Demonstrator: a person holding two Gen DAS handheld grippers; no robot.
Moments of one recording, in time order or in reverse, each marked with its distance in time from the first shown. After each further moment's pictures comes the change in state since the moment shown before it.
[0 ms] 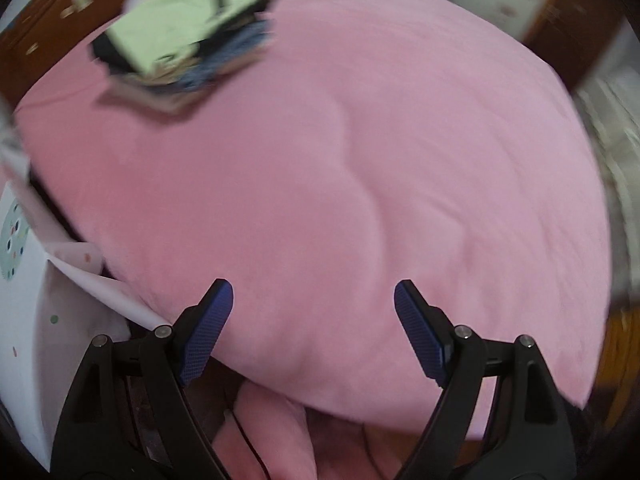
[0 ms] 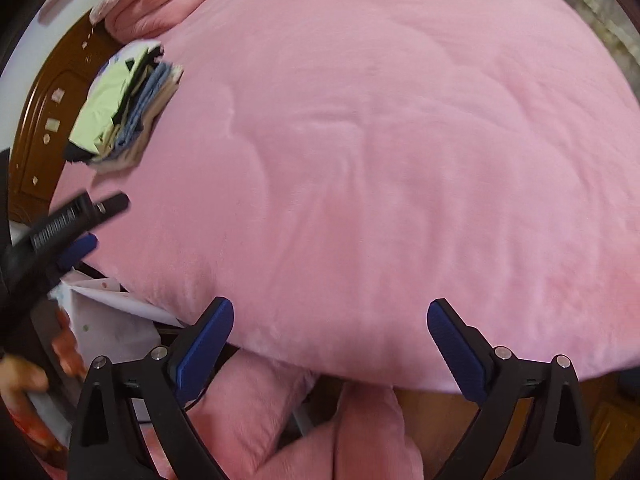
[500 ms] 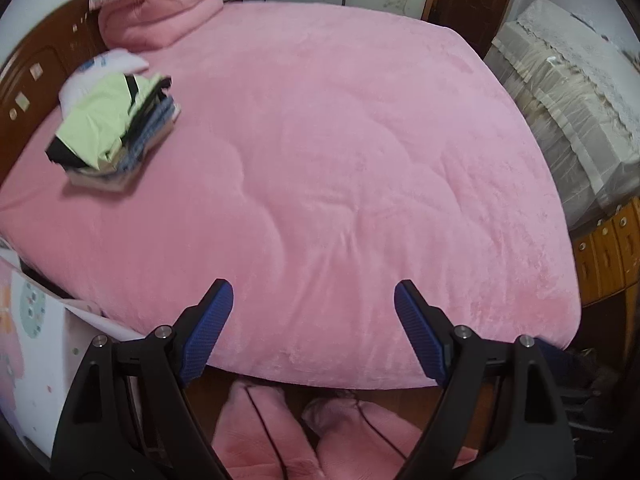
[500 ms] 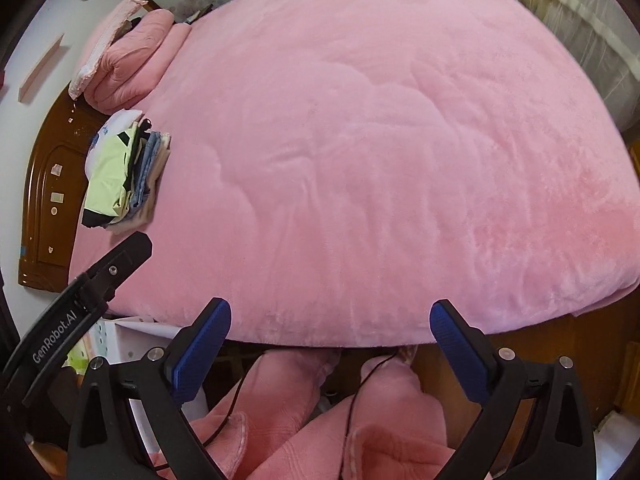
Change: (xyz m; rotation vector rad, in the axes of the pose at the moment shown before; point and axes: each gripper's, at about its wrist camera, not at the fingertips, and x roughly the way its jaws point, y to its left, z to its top) left arm -0.114 -0.109 -0.043 0.280 -0.104 -0.071; right arm -0.133 -0.063 -0.037 0.193 -0.098 0.019
